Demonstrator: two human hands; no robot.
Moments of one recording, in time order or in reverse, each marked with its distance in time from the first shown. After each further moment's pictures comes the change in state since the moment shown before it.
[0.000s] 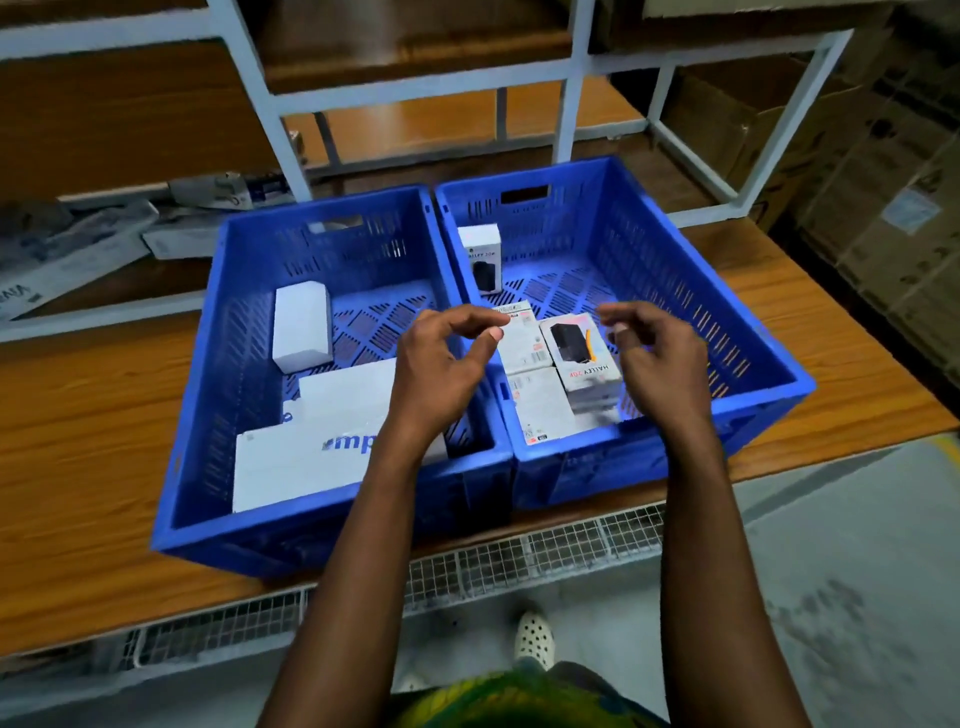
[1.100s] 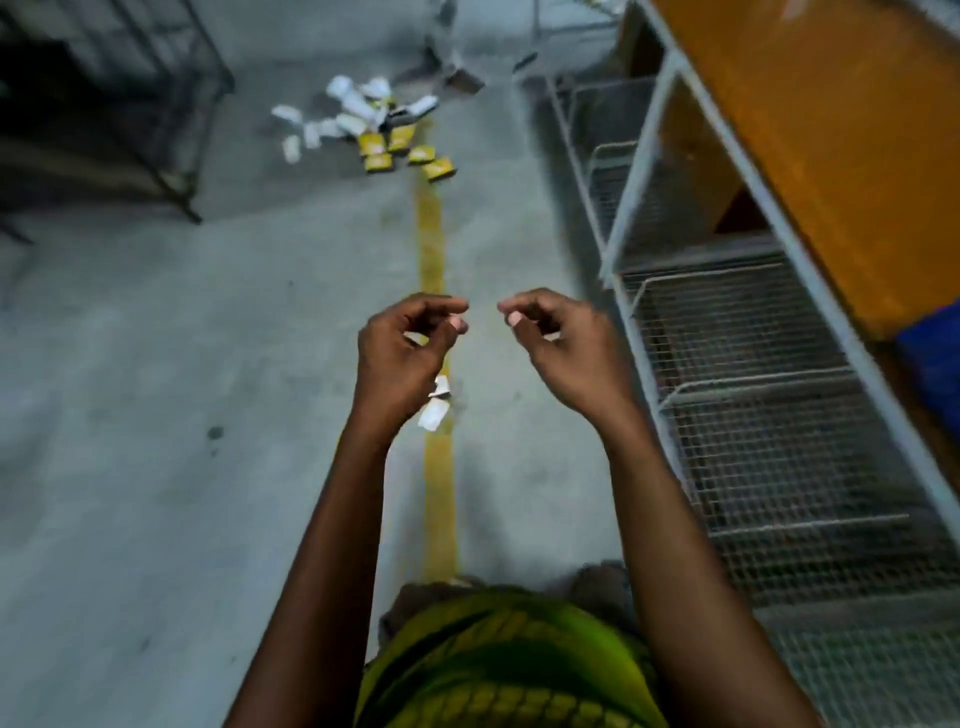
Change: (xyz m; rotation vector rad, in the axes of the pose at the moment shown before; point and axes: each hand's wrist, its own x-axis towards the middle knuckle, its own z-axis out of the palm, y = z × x) left_hand -0.667 0.156 -0.085 0.279 1.487 -0.908; right_hand -0.559 -0.101 0.077 0.289 -1.722 -0.926
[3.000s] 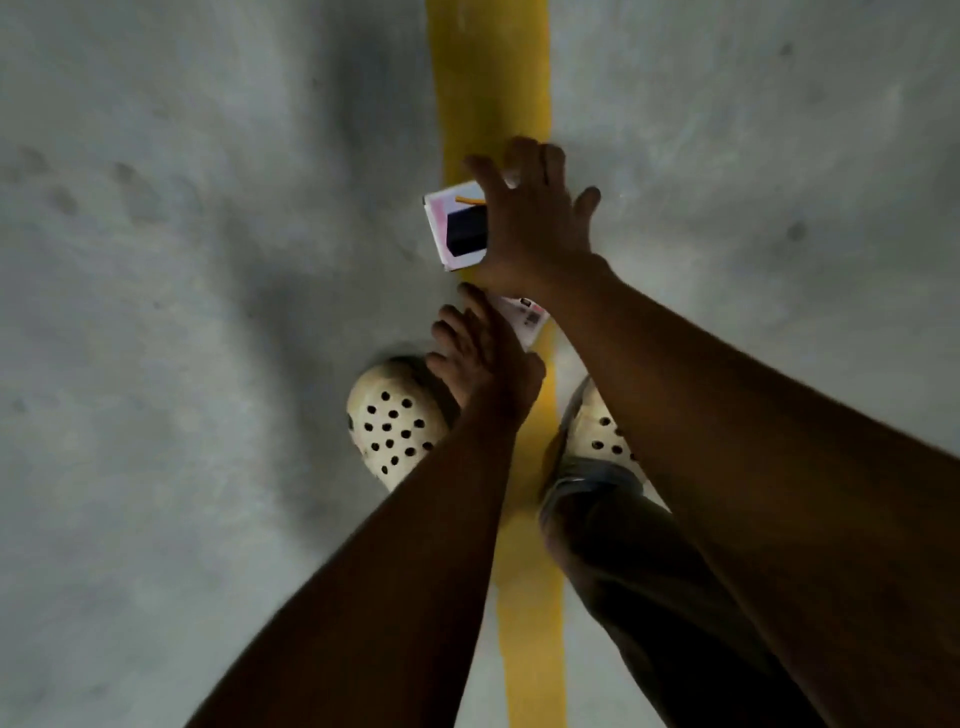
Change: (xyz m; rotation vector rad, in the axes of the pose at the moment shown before) left_hand 0.229 -0.975 0.240 0.963 -0.696 -0.937; right_hand 0.332 0.729 0.730 -0.720 -0.816 0.416
